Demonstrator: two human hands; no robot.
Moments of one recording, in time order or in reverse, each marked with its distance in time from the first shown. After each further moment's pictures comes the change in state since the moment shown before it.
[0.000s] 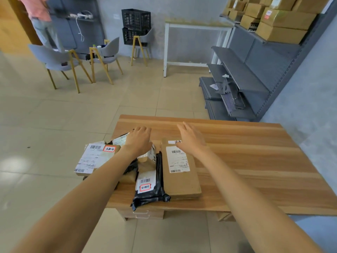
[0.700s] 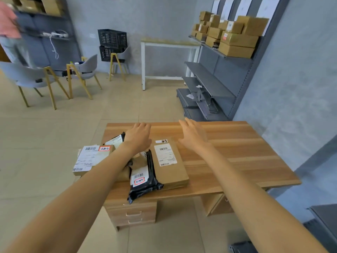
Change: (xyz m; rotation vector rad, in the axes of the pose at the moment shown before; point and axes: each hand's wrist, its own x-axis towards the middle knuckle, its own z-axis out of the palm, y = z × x) left_hand -0.079 0.034 -0.055 -0.015 0.106 0.151; right_hand -0.113 -0.019 -0.061 -0.114 0.155 0.149
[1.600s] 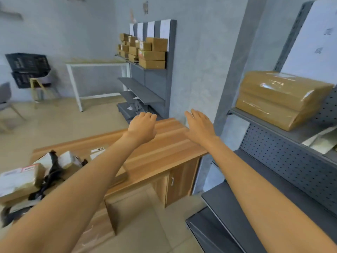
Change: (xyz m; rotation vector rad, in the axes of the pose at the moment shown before) left_hand -0.096 0.288 -0.088 0.009 0.219 0.512; right_hand -0.275 0.181 -0.132 -0.138 0.184 0.380
